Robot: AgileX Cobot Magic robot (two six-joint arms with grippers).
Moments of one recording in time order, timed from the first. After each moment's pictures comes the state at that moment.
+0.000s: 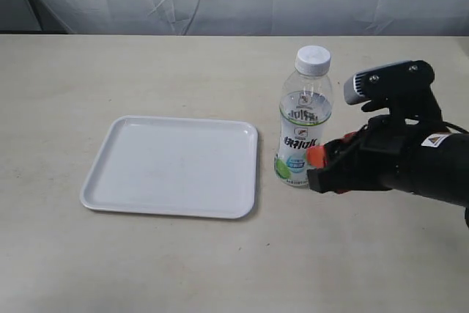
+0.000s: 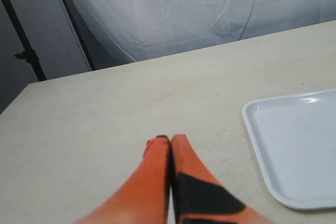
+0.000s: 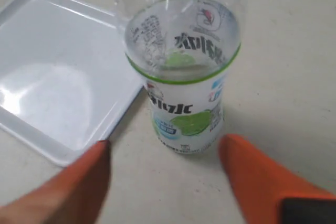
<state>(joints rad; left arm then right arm) -0.04 0.00 0.00 0.05 0.25 0.12 0.69 1.23 -0.45 0.82 0.00 -0.69</state>
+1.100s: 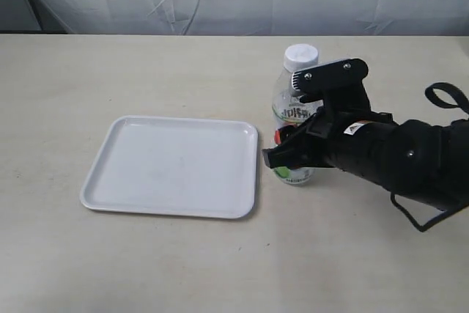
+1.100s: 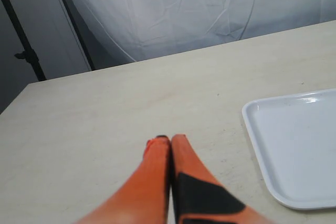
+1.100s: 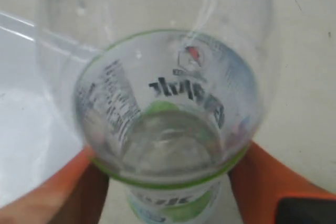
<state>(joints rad) -0.04 0.00 0.00 0.05 0.25 0.12 0.81 1.59 -0.59 0.82 -0.32 -0.64</state>
